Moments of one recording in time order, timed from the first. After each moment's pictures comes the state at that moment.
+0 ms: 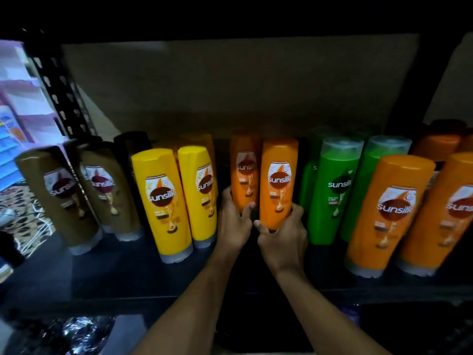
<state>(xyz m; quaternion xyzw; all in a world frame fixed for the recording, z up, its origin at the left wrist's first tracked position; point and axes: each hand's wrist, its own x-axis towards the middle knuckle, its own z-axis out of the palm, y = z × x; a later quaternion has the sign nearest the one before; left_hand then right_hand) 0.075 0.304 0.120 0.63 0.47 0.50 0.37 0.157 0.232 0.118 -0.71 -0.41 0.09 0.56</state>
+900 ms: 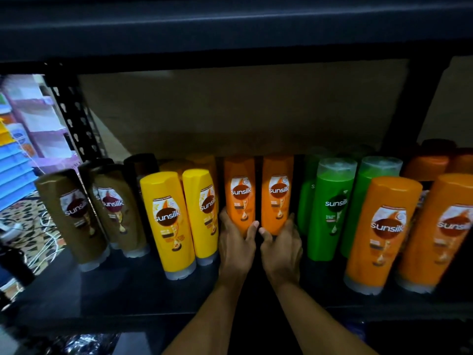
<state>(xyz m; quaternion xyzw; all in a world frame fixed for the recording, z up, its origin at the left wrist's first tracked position) 0.077 0.282 0.122 0.61 0.53 0.50 0.32 0.157 0.252 0.121 -0.75 -0.40 0.11 0.52</state>
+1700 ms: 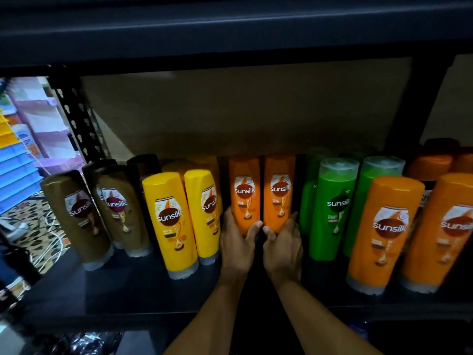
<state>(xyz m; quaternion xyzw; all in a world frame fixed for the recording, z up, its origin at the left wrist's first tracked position) 0.074 0.283 0.121 0.60 0.50 0.51 0.35 0.157 0.252 0.126 -0.76 -0.41 0.13 0.48</state>
